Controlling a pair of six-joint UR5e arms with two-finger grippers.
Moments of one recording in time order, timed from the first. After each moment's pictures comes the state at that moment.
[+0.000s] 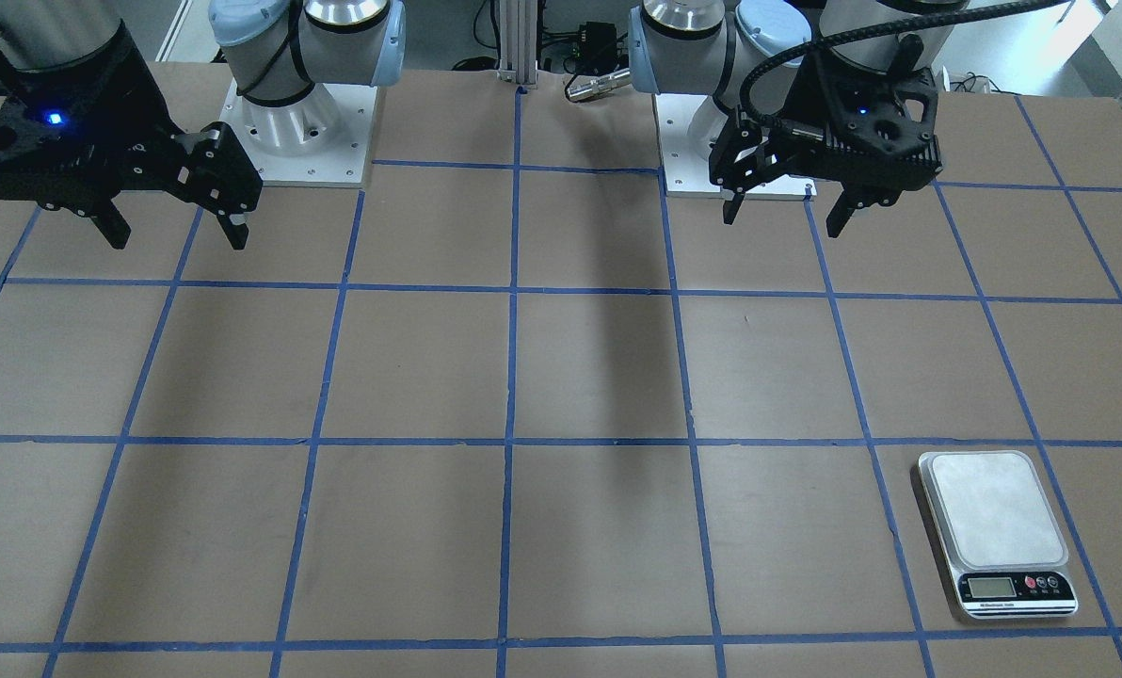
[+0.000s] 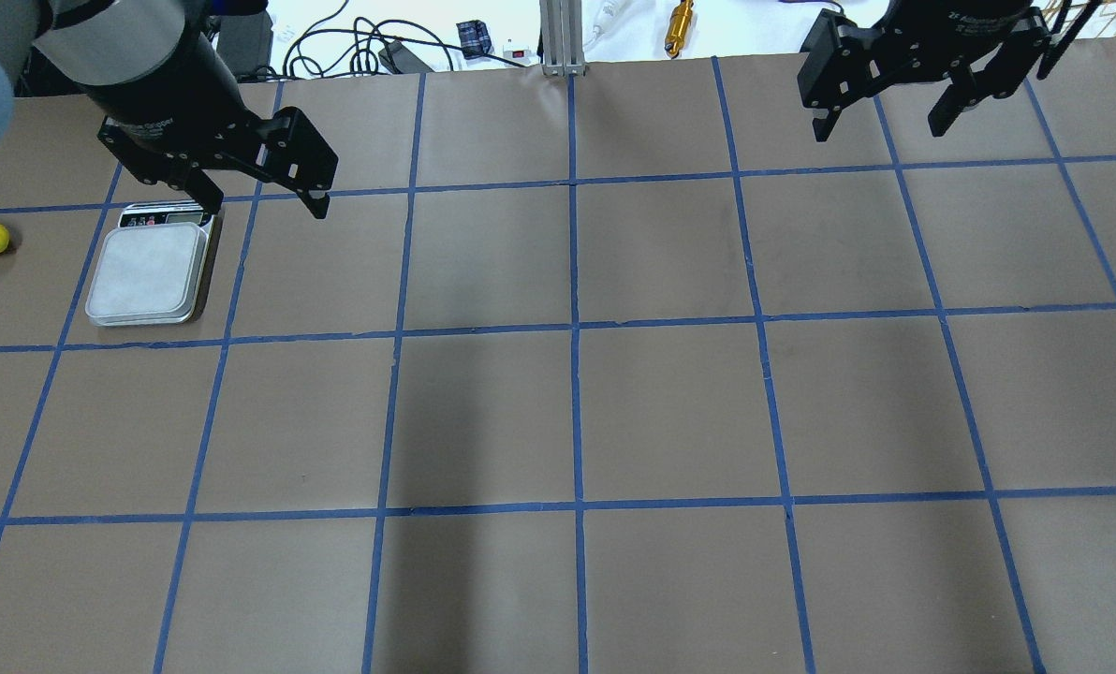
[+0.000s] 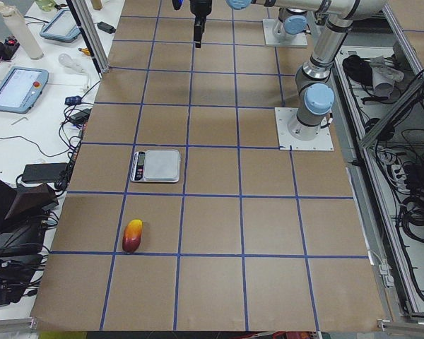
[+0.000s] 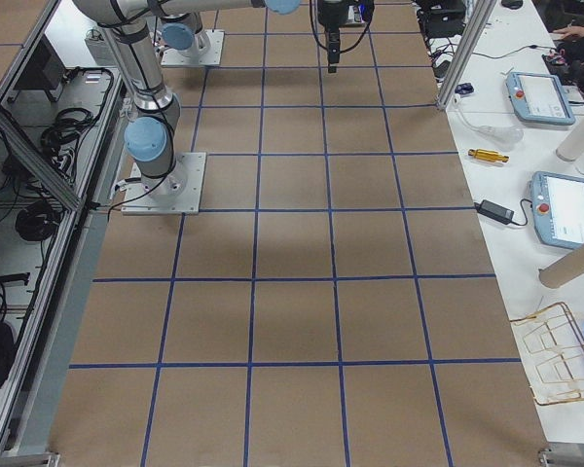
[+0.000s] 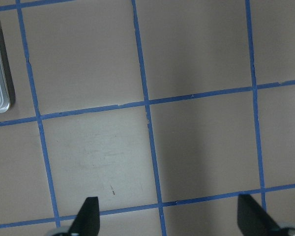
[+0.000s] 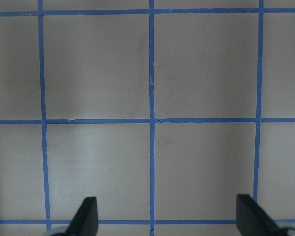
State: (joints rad) left arm -1.57 -1.55 -1.51 -1.61 1.55 0.11; right arm 1.54 -1.52 1.41 -1.53 -1.56 -0.04
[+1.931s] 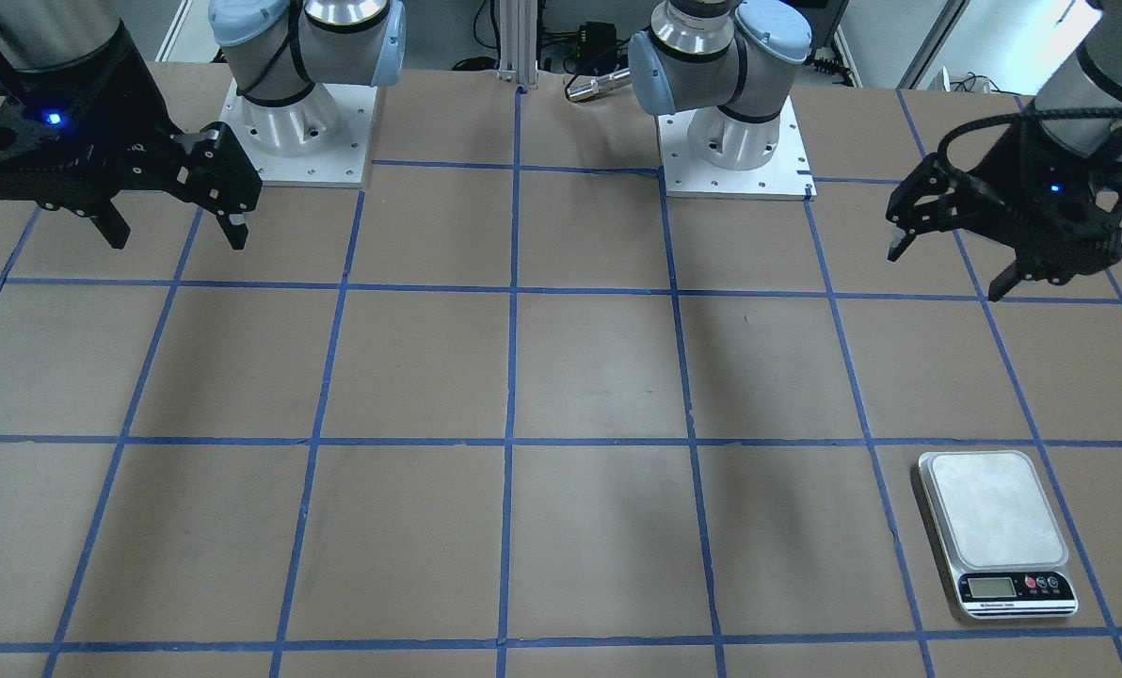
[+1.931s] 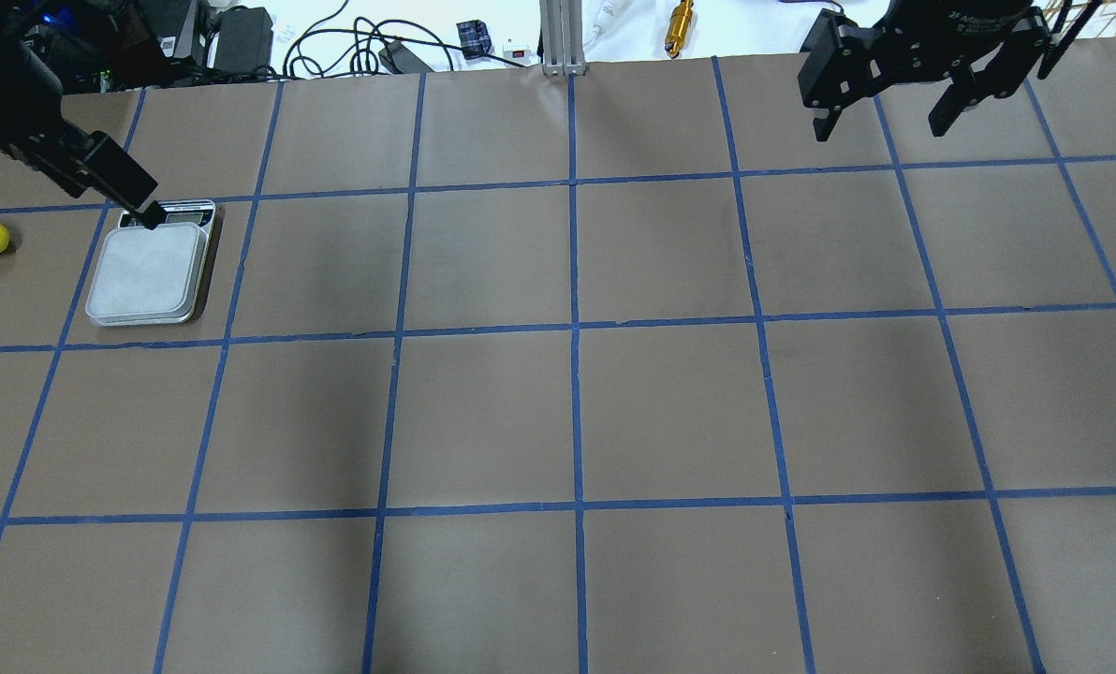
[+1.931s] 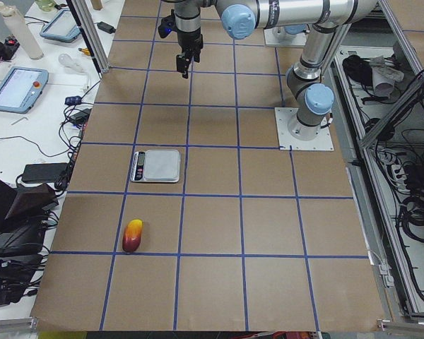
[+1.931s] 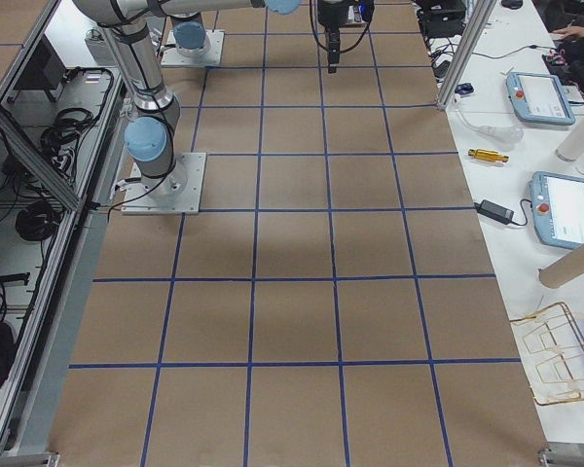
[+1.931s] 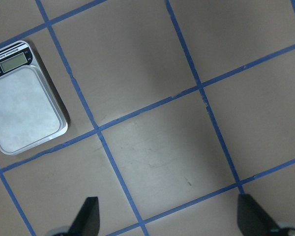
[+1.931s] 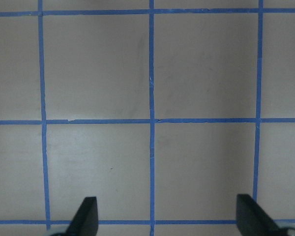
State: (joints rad) left arm -1.25 -1.64 -1.48 -1.60 1.56 0.82; right arm 1.54 -1.53 1.41 -1.53 -1.56 -0.04
